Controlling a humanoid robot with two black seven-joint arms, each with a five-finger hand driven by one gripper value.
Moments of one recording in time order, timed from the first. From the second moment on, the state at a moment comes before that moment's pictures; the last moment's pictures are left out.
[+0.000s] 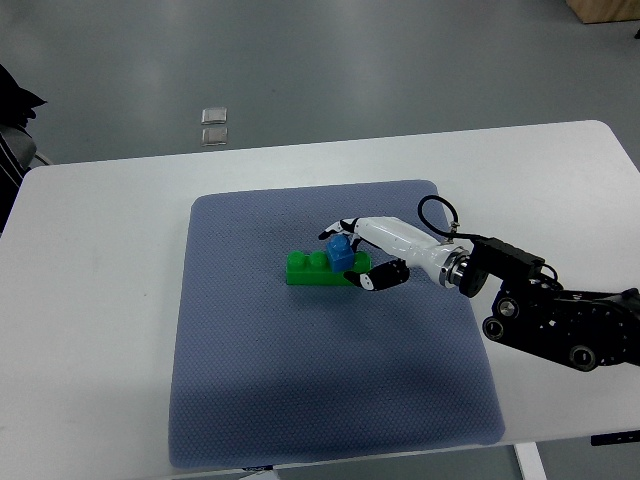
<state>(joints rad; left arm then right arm) 0.00 0.00 -0.15 -0.13 0.07 -0.01 0.02 0.76 -0.36 0.23 1.20 -1.40 -0.24 0.14</state>
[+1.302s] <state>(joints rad) 0.00 0.00 -0.15 -0.13 0.07 -0.01 0.02 0.79 -0.43 0.28 1.31 -1.27 -0.18 0.14</state>
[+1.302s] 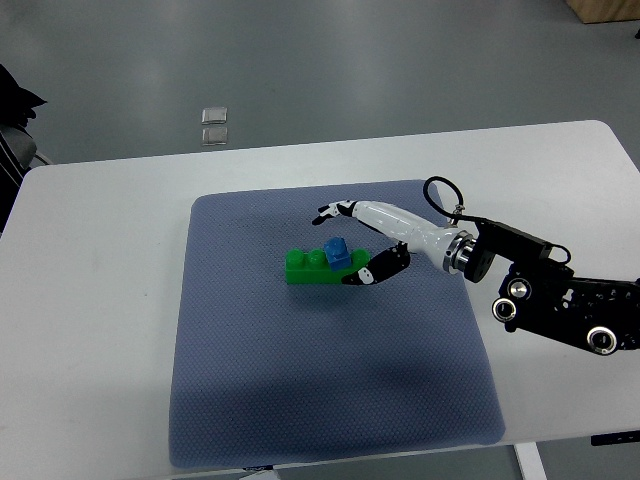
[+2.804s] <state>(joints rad) 0.00 0.00 -0.15 -0.13 0.07 -0.01 0.02 0.75 -0.40 0.56 1.03 0.20 0.03 0.19</state>
